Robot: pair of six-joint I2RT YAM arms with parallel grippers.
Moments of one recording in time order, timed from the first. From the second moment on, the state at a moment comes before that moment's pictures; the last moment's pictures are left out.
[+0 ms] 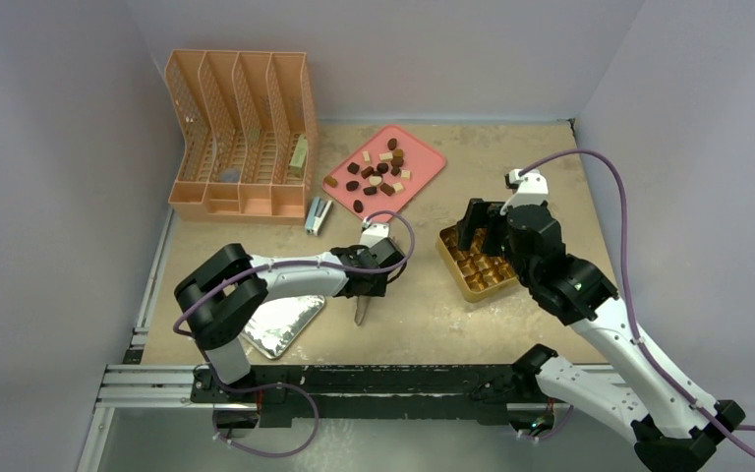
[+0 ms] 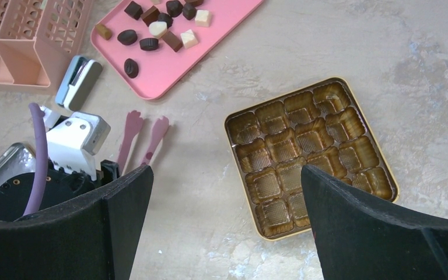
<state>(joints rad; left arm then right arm) -0.98 1.73 0.99 -0.38 -0.43 -0.75 0.63 0.82 0.98 -0.62 0.43 0.40</state>
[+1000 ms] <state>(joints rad) -0.98 1.46 1.11 -0.43 -0.34 -0.65 0.63 0.83 0.86 -0.34 0.09 0.65</state>
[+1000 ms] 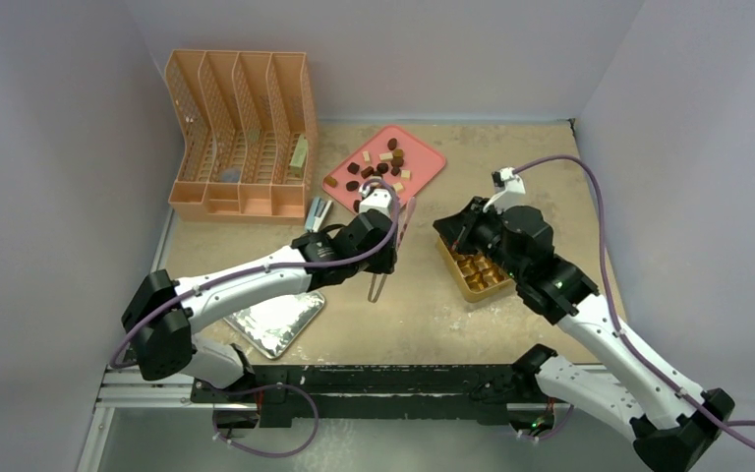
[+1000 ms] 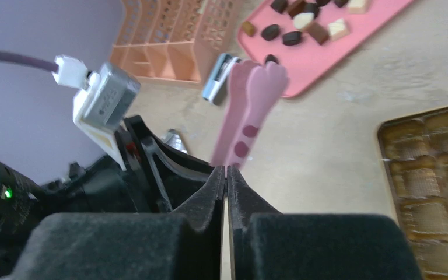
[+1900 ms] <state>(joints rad) -0.98 1.38 1.05 -0.32 -0.17 -0.54 0.63 1.19 0.82 -0.07 -0.11 0.73</state>
